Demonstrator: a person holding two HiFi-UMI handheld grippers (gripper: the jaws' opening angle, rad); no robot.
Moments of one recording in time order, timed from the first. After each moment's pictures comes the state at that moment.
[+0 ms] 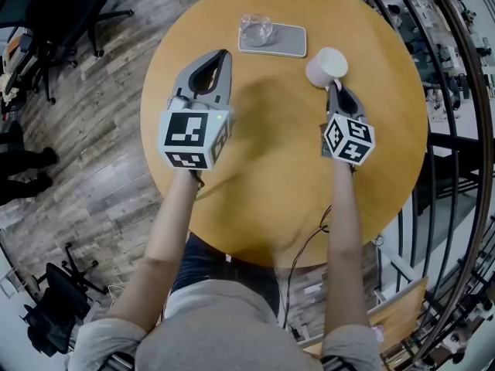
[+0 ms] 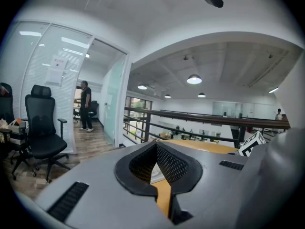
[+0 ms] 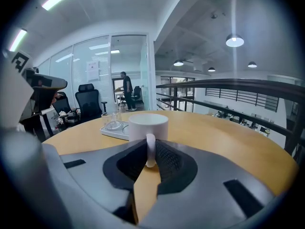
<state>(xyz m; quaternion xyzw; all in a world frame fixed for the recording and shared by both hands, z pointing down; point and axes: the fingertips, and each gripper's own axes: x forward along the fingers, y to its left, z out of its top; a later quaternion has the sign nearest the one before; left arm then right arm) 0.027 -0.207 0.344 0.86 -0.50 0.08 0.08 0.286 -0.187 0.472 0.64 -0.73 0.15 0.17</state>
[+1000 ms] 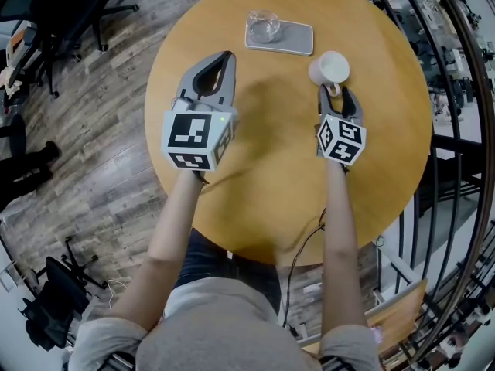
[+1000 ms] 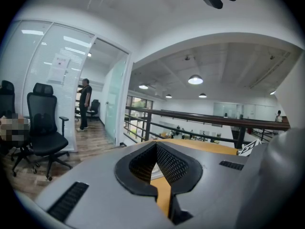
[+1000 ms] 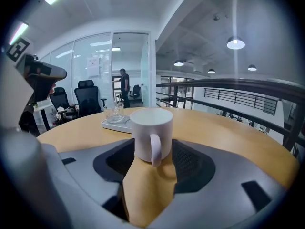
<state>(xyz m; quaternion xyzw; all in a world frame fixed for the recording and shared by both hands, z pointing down) 0.019 -0.198 0.352 0.86 -0.50 0.08 0.09 0.267 -0.182 0.497 0.65 -0.73 0.14 0.19</state>
